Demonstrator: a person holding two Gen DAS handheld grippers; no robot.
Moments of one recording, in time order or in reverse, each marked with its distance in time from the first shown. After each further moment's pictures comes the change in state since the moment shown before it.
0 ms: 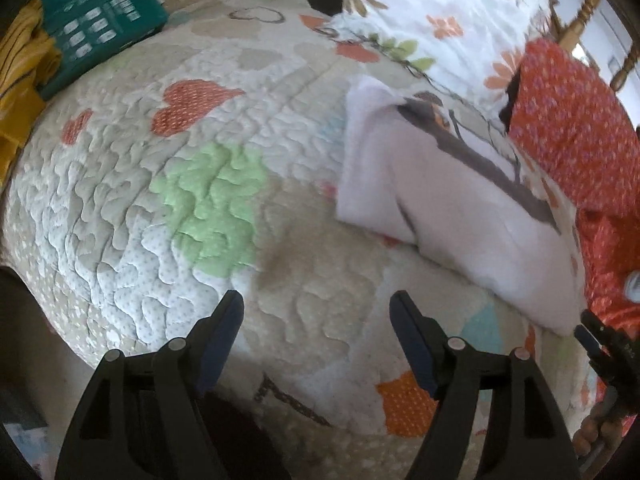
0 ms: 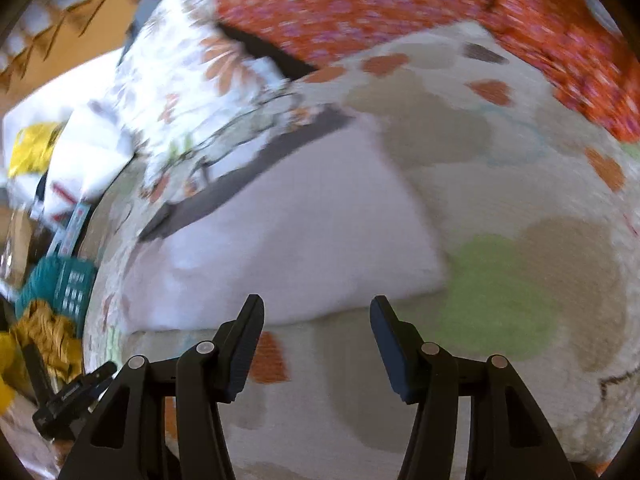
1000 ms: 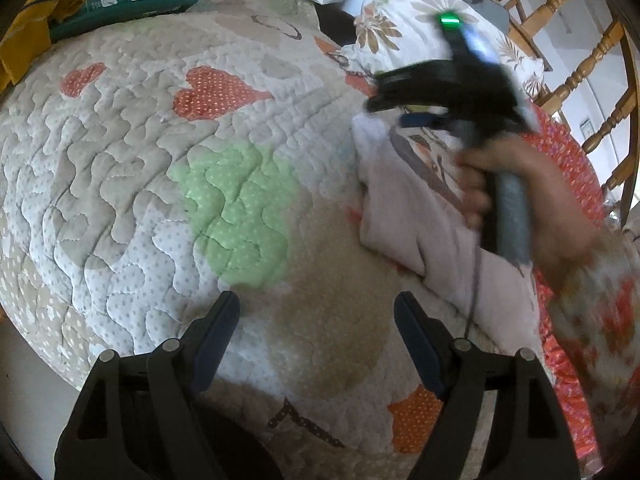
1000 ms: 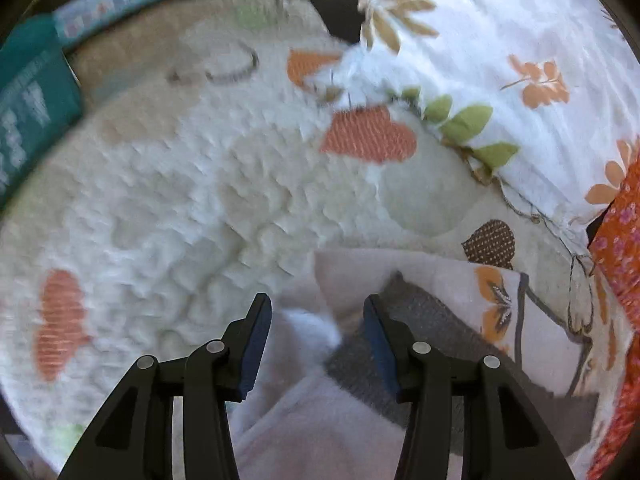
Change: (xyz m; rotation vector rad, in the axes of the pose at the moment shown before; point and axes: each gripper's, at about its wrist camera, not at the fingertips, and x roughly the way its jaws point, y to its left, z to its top) left arm 0.006 0.051 -0.009 -0.131 -0.103 -0.215; right arm 0.253 0.358 0.070 -0.735 0.155 -0.136
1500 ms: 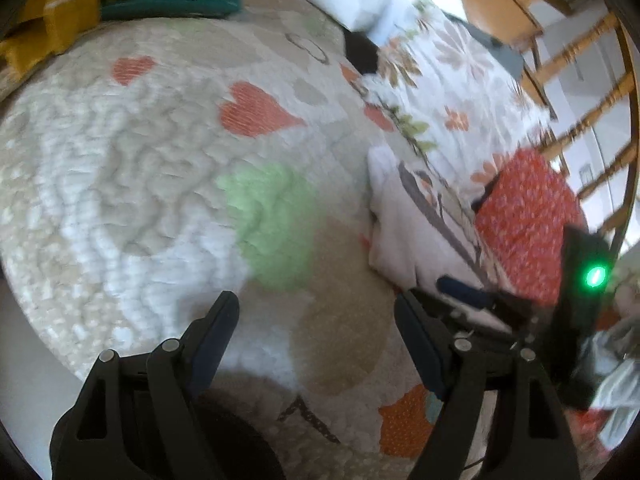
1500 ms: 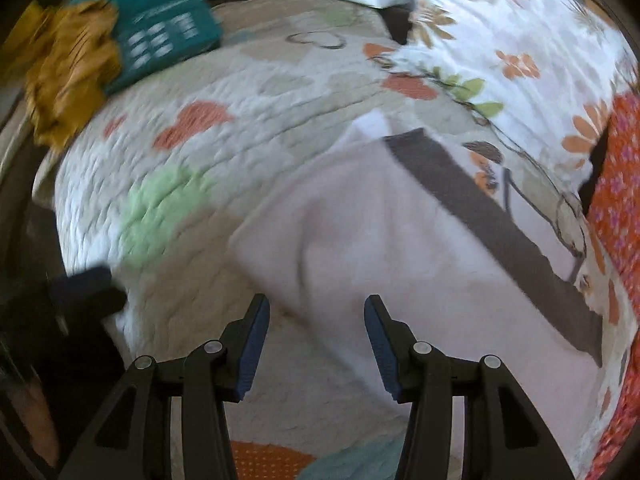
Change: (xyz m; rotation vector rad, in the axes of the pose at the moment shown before) left arm -0.034 0.029 -0.007 -0.148 -0.084 -0.029; right arm -0.084 0.032 -0.171 -0.269 -0.016 0.090
